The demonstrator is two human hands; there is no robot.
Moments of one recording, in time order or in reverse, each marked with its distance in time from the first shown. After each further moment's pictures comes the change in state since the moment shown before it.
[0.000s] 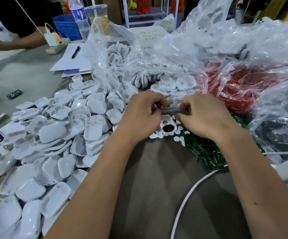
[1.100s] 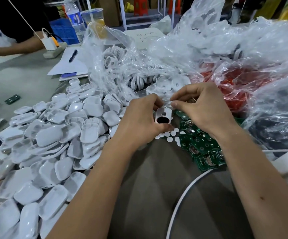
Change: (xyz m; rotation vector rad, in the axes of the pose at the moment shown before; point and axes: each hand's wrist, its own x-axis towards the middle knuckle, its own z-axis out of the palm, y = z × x) left_hand -0.002 0.007 0.005 0.095 -0.081 -0.115; right_hand -0.001 0.007 -0.004 0.658 0.212 0.012
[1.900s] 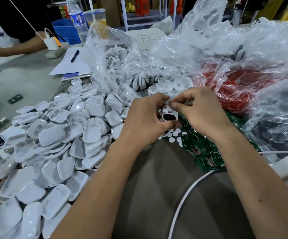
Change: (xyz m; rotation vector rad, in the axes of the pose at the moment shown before) left_hand -0.003 0.005 0.004 -0.057 0.094 0.030; right_hand 0.001 0.004 0.010 -0.051 -0.049 -0.009
